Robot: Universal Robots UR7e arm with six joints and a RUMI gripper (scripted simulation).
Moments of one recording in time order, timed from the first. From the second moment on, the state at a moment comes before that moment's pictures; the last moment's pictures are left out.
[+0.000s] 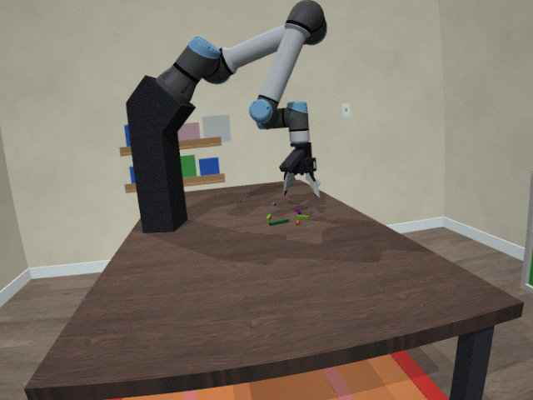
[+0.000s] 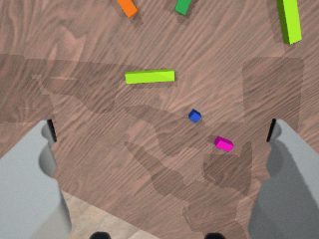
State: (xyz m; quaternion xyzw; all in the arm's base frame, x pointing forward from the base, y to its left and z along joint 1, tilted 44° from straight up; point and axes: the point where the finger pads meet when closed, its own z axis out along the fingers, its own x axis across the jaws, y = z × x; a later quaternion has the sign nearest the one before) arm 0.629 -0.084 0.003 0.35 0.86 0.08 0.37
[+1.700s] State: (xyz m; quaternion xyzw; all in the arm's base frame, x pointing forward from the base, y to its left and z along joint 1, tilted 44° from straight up) arm 0.625 -0.065 -0.004 0.68 0.63 0.23 0.30
